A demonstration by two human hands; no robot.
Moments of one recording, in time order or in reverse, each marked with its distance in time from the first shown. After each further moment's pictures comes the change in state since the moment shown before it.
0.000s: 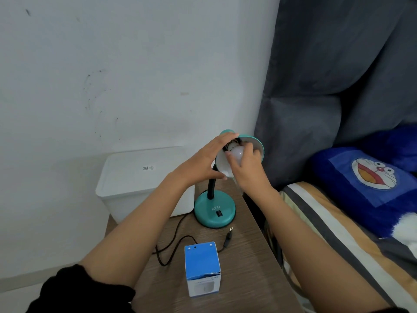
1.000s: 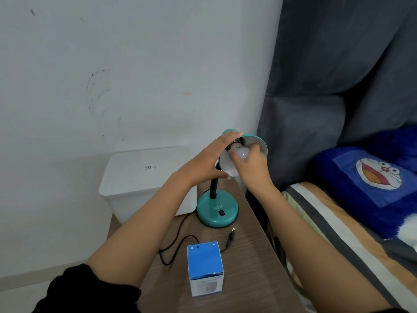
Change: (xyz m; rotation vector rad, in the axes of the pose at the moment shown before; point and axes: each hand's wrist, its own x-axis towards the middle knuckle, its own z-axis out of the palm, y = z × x) left_hand 0.000 0.001 0.002 -0.005 0.002 0.010; right_hand 0.009 -0.003 0.003 0.096 0.062 0.144
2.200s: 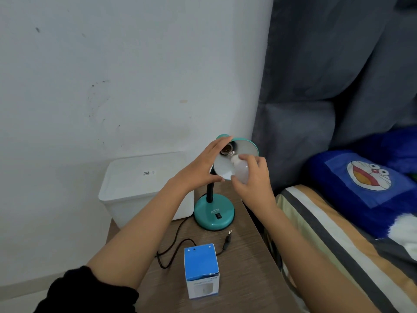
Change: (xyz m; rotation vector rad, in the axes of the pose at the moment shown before) left_hand -0.003 0.004 0.003 0.033 0.011 -0.040; right_hand -0.032 0.027 -0.019 -0.120 0.041 -0.290
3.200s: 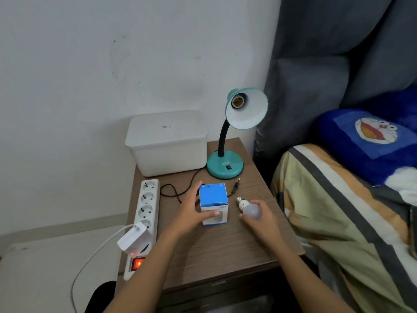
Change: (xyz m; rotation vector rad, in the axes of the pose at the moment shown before) left_hand -0.214 -0.002 0.111 -0.407 0.133 -0.679; right_hand -0.198 0.077 0.028 0.223 -0.276 0.565
